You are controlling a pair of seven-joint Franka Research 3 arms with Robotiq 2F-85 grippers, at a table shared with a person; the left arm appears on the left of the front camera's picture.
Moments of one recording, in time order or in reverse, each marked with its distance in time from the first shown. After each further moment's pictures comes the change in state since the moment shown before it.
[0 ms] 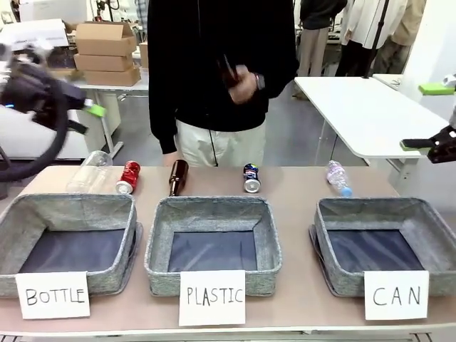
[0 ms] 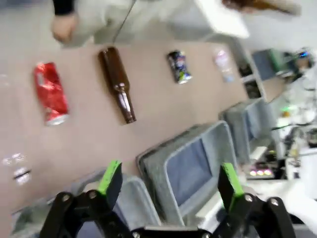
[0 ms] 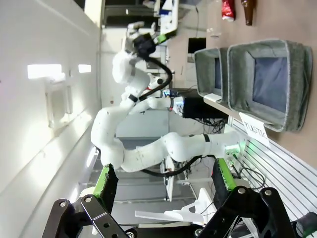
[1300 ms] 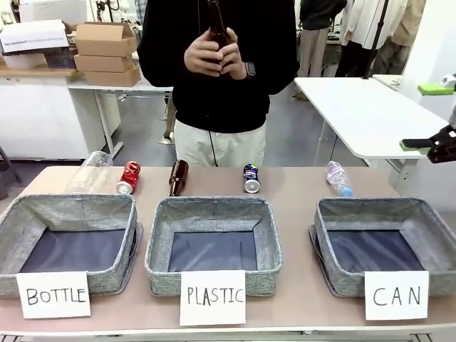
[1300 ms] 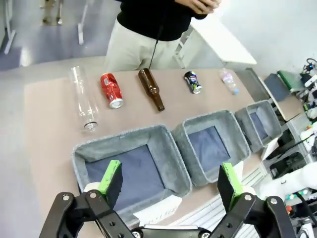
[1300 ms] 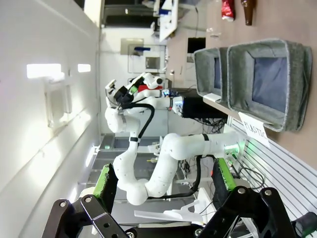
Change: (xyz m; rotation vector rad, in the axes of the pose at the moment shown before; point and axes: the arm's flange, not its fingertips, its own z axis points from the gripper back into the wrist) left arm -0.195 -0.048 0.252 0.158 -0.349 -0.193; right arm 0.001 0.001 0.000 -0.004 0.002 0.003
